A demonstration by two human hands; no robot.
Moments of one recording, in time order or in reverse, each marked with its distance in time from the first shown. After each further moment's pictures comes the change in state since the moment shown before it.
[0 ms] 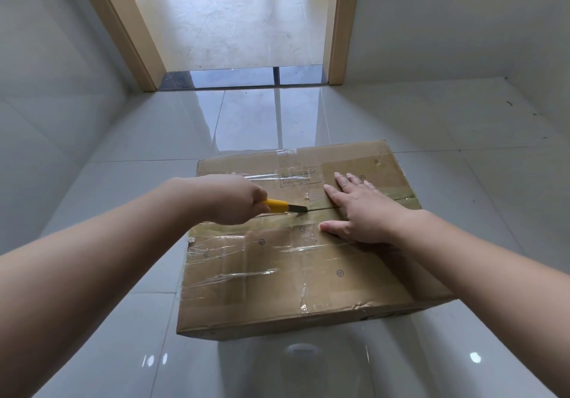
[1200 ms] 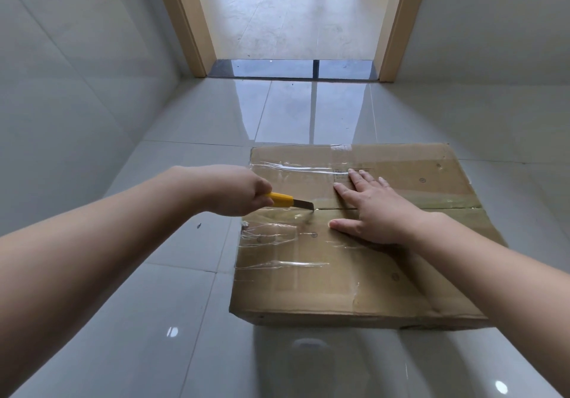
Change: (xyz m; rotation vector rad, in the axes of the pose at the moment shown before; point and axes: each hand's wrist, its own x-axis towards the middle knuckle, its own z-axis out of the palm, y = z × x) left_hand -0.050 -0.059 0.021 -0.071 0.016 -0.067; right_hand 0.031 -0.058 0.001 -0.080 0.012 -0.095
